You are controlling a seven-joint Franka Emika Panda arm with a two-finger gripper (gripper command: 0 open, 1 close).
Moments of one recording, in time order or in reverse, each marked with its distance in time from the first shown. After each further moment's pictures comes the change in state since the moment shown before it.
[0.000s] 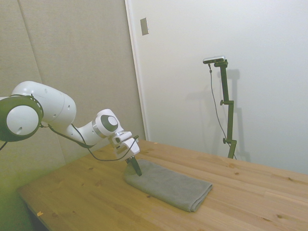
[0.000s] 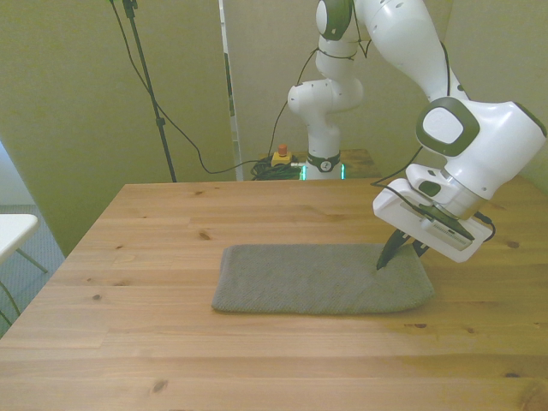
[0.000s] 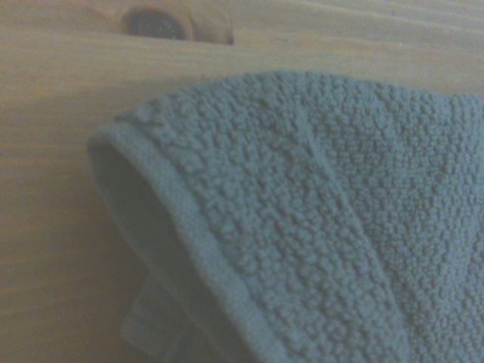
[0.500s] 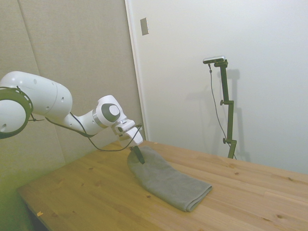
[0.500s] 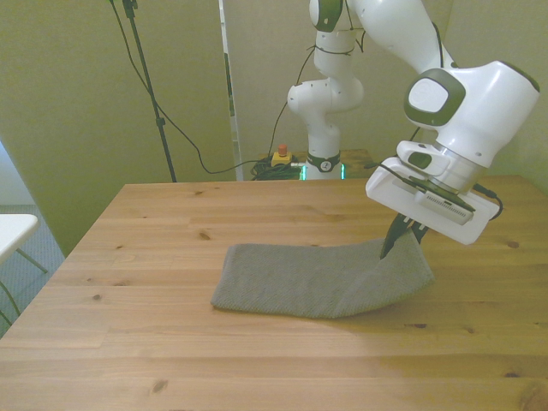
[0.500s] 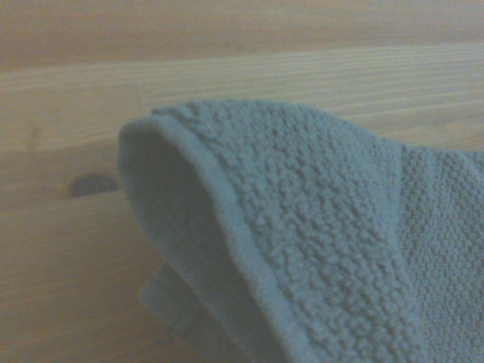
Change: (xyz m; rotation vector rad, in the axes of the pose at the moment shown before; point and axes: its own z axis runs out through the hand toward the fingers) arm 0.055 0.027 -0.039 0.138 -0.054 0.131
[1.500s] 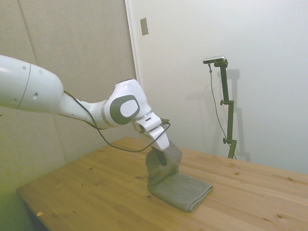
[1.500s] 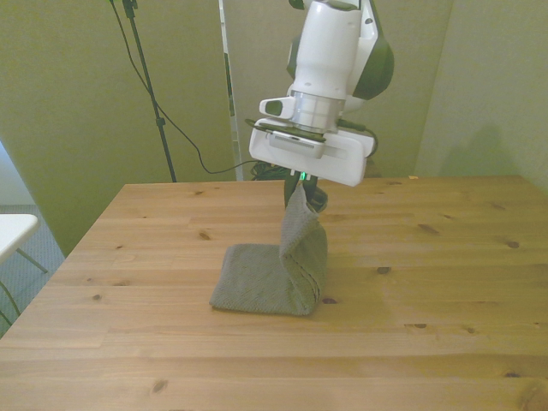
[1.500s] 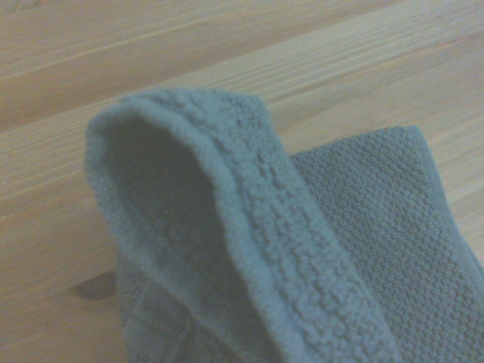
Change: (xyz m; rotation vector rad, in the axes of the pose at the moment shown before) arm 0.161 0.155 0.023 0.152 -0.164 0.187
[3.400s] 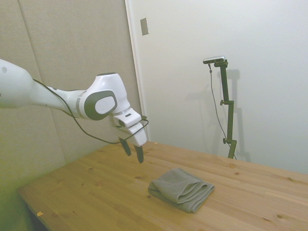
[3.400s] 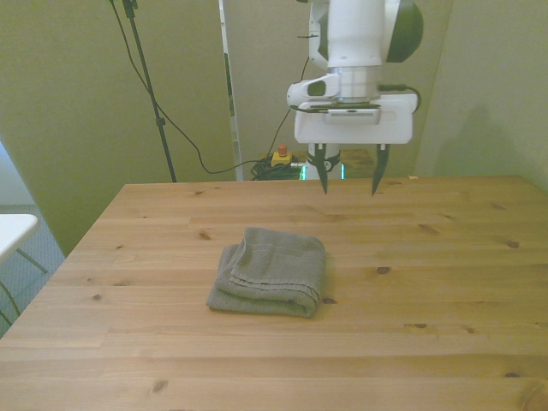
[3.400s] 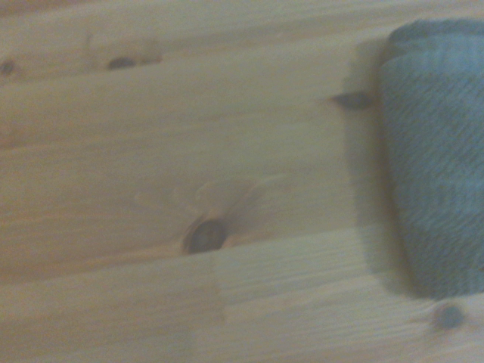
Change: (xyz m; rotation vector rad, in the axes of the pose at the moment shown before) arm -0.133 0.001 -0.058 0.022 -0.192 -0.236
